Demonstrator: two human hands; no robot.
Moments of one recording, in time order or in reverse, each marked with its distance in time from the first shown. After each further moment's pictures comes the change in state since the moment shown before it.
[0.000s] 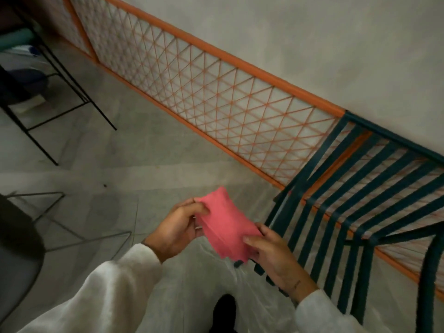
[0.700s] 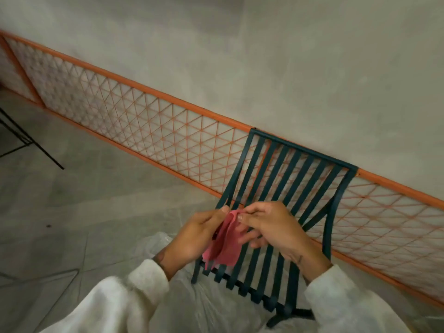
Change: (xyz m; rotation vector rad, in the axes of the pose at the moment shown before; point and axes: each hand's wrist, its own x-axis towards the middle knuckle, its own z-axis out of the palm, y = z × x) left_hand -0.110 -0.060 0.210 0.688 -0.272 0.475; right_hand -0.209 -0.094 -0.109 -0.473 0.146 -0.242
